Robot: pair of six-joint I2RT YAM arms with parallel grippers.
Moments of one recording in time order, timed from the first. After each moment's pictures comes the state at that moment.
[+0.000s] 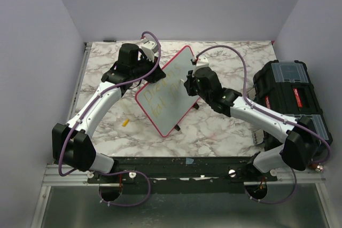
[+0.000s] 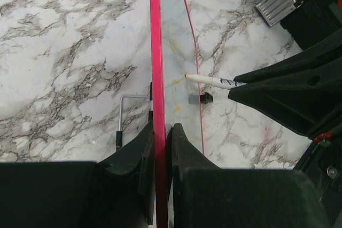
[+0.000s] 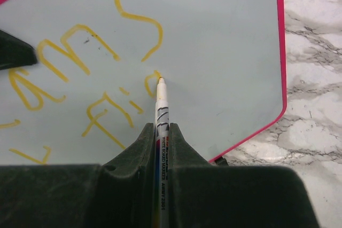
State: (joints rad) left arm -0.38 1.42 1.26 -0.32 0.48 -0.11; right arm 0.80 1.44 1.11 -0.11 0.31 0.31
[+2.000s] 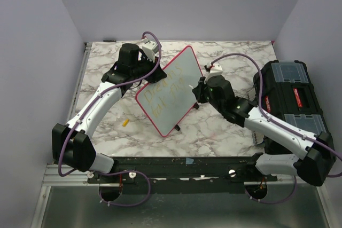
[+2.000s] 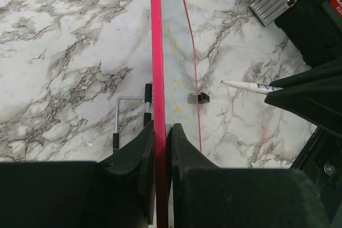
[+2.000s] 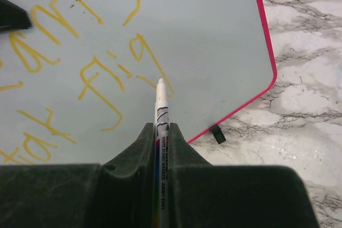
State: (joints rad) left arm -0.38 1.42 1.26 -0.32 0.48 -0.10; right arm 0.80 1.21 0.96 -0.17 0.33 0.40
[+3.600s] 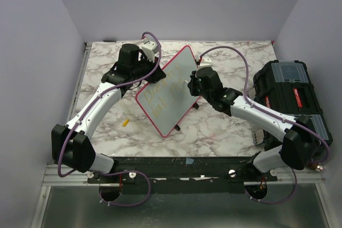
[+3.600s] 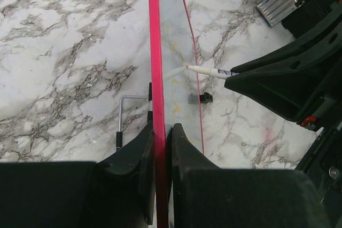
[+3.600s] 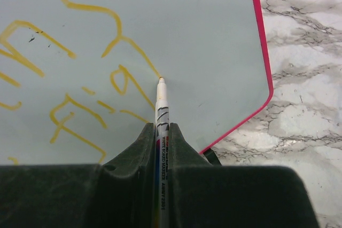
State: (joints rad) left arm -0.39 1.41 1.26 -0.33 0.47 -0.10; right arm 0.76 1.44 1.08 -0.13 0.32 0.36
